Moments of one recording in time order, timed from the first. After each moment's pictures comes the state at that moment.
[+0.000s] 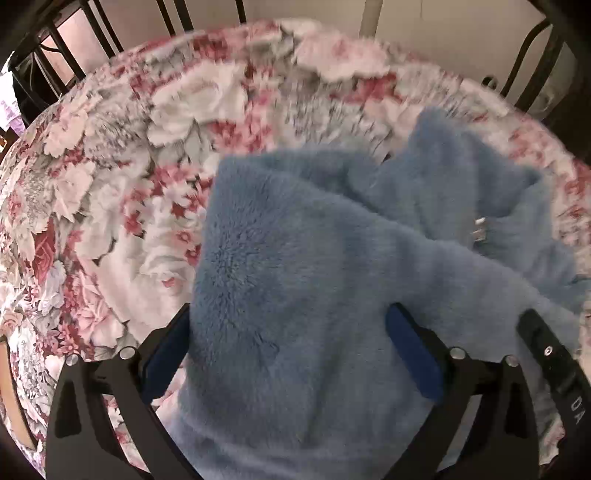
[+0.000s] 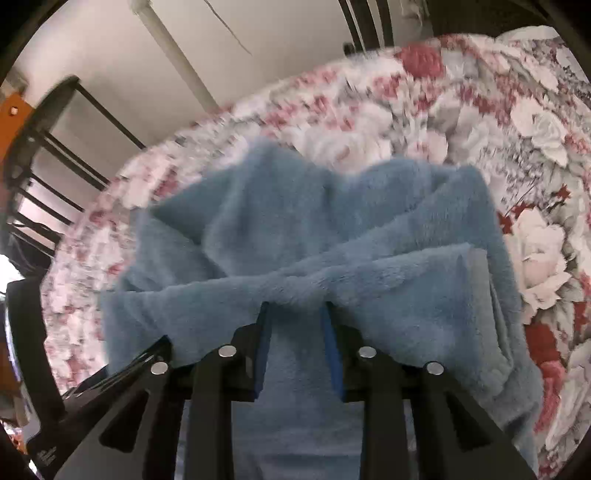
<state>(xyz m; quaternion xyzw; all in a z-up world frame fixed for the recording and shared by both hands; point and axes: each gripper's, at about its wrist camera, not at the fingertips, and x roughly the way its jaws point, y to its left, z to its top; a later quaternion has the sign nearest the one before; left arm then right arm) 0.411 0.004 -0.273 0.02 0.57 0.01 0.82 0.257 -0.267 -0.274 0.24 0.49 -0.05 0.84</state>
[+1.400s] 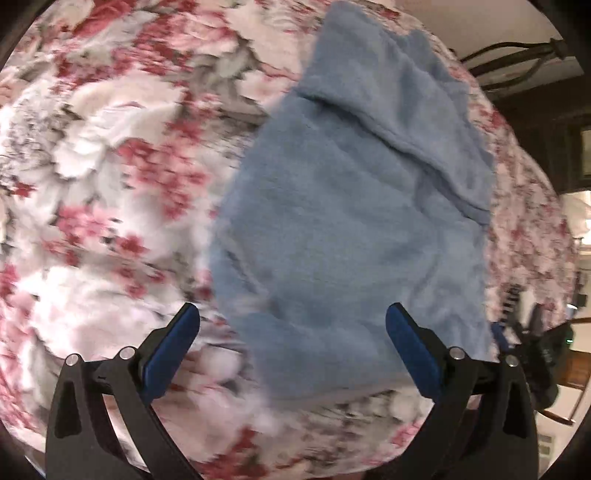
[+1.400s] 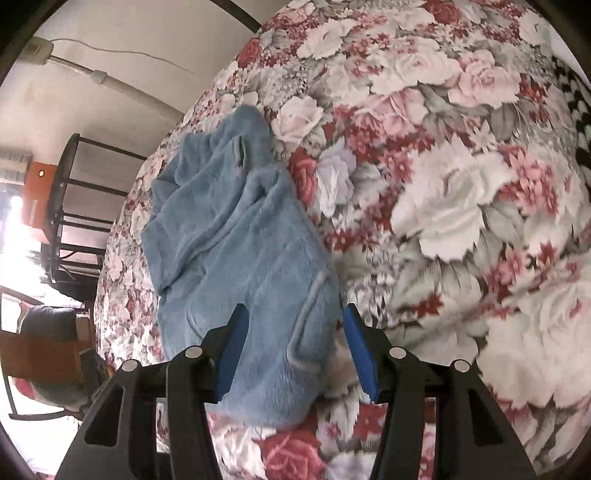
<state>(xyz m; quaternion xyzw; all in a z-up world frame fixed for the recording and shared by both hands) 0.138 0.121 -0.244 -0.16 0.70 -0.14 0.68 0.013 -0.377 -0.243 0.39 0.54 -0.03 0.75</state>
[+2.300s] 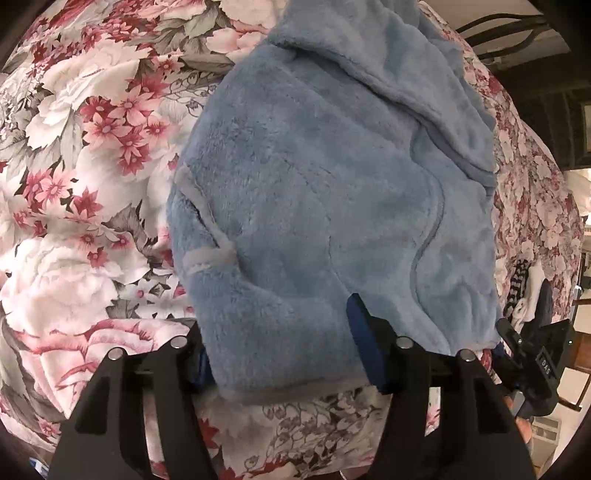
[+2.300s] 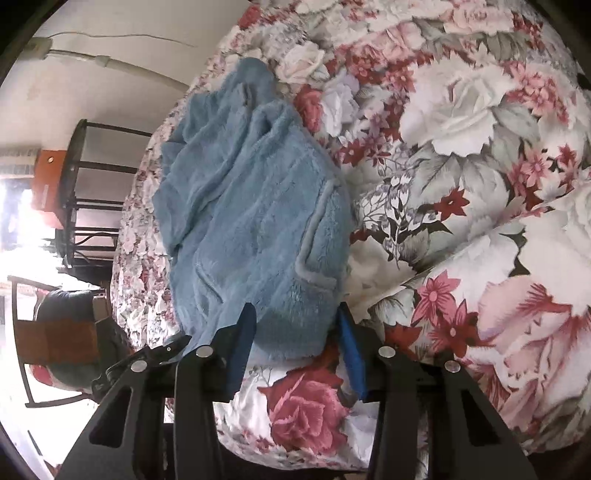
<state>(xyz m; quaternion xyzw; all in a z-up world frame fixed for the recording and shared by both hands) 0.154 0.106 -0.278 -0.13 0.72 -0.14 0.66 -0.015 -0.349 -0.266 0.43 0.56 0.01 0.71</state>
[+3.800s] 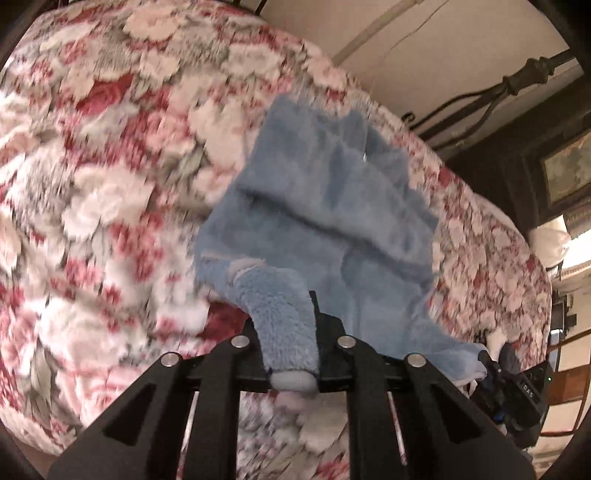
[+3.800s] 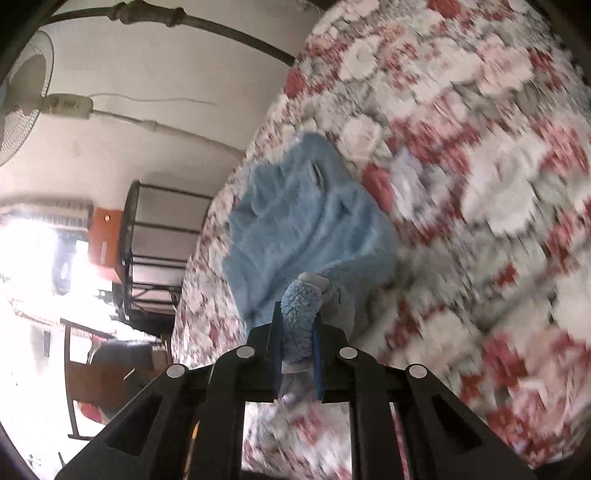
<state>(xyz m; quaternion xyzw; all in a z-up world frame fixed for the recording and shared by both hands) 0.179 0.112 -0.189 -0.20 0.57 -0.13 0.78 0.010 -0.363 -0.212 0.52 0.41 0.03 0.75</state>
